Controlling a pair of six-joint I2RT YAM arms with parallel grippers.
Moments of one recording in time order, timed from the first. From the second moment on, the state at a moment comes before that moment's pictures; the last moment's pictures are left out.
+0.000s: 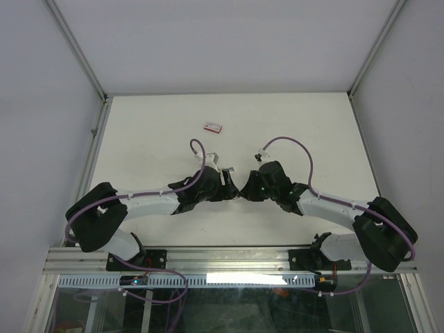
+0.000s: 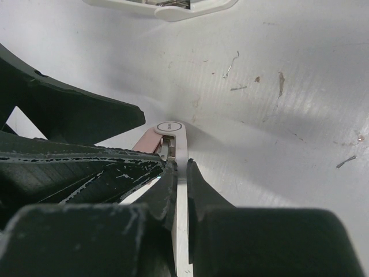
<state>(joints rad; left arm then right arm) -0.93 1.49 0.67 0.17 -0.14 -0.89 0.77 1.28 0.54 0.04 -0.07 0.70</state>
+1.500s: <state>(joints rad) -0.91 1.47 0.65 0.18 -0.10 -0.78 0.78 1.28 0.56 0.01 -0.02 0.73</state>
